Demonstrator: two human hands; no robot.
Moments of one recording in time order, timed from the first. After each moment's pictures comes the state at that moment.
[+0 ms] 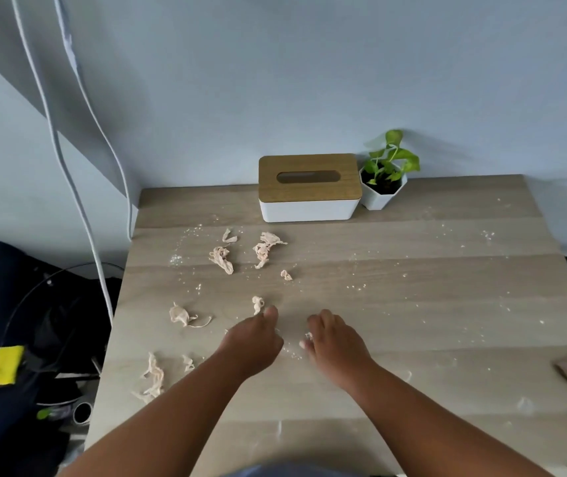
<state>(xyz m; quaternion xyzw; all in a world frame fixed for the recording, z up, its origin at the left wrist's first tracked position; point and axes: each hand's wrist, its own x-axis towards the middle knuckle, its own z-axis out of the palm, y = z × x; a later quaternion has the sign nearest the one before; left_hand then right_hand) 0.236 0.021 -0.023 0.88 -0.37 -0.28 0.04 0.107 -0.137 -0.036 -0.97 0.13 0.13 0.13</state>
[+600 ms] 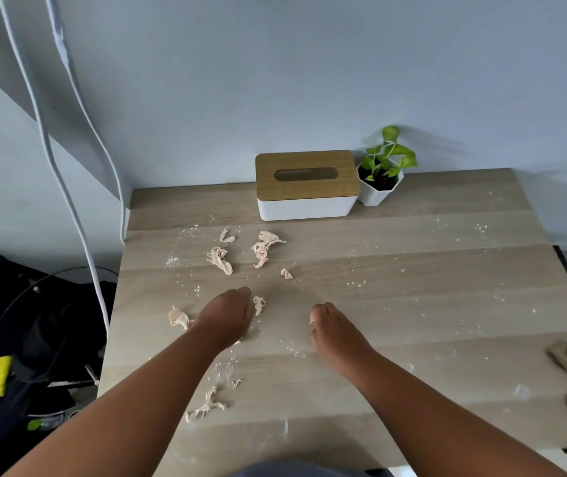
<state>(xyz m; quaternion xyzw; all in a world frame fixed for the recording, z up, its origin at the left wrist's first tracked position) 0.301 0.041 -0.017 0.89 -0.35 -0.26 0.14 0.123 -0.139 -0.029 -0.94 0.20 0.15 0.24</state>
